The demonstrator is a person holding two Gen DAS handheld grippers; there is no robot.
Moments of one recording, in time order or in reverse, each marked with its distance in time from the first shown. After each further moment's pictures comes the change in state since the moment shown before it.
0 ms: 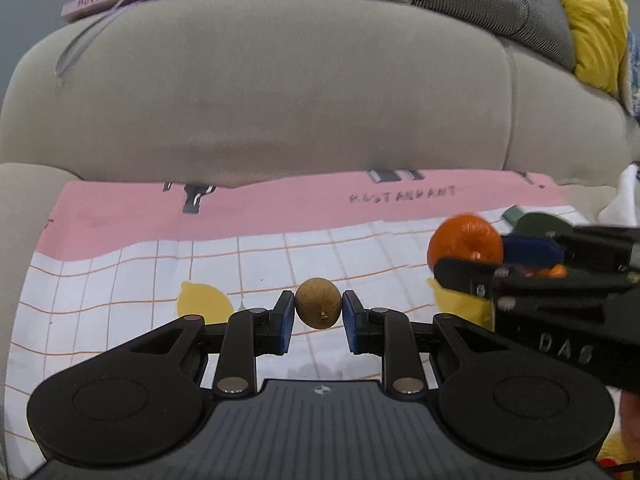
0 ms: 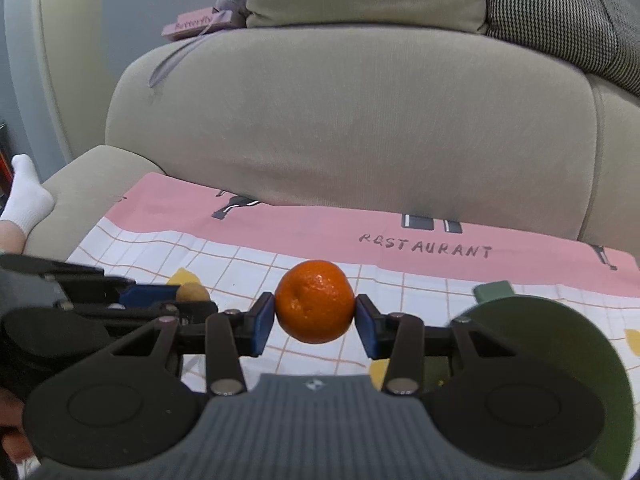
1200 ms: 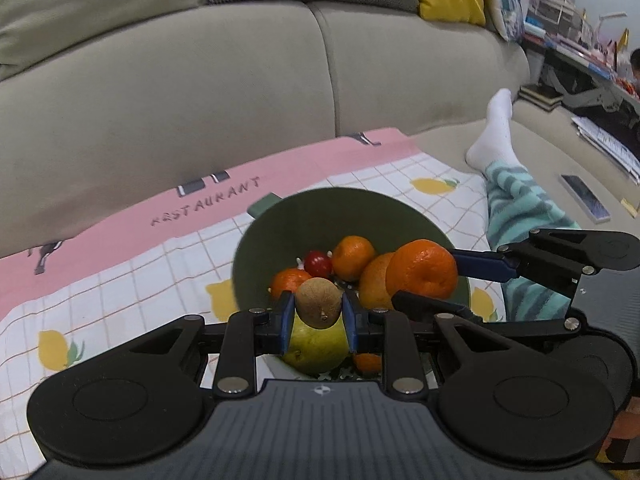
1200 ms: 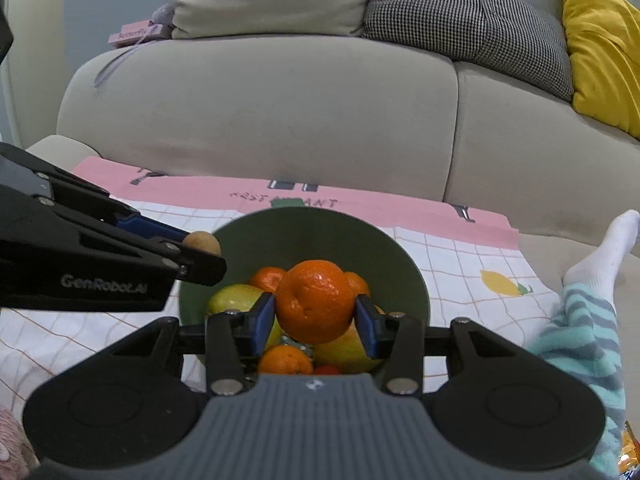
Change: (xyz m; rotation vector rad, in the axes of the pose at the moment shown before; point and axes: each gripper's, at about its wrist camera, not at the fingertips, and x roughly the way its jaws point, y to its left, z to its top) left arm -0.014 -0.169 0.001 0.273 0.068 -0.219; right arm -0.113 -0.101 -0.075 0.009 -0.010 -0.187
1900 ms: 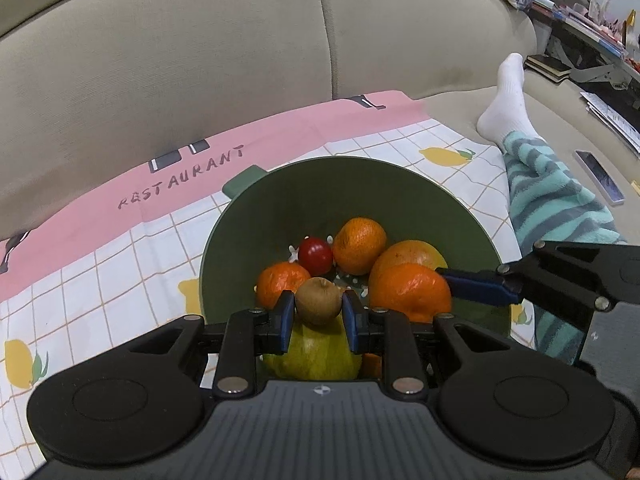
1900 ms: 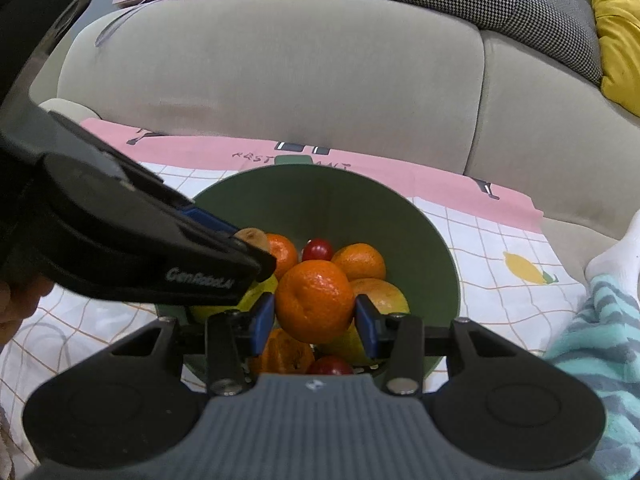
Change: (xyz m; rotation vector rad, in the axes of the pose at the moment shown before) left arm 0.059 0.004 0.009 0.006 0.100 -0.023; right arm 0.046 -0.001 -0.008 -0.048 0.087 0.027
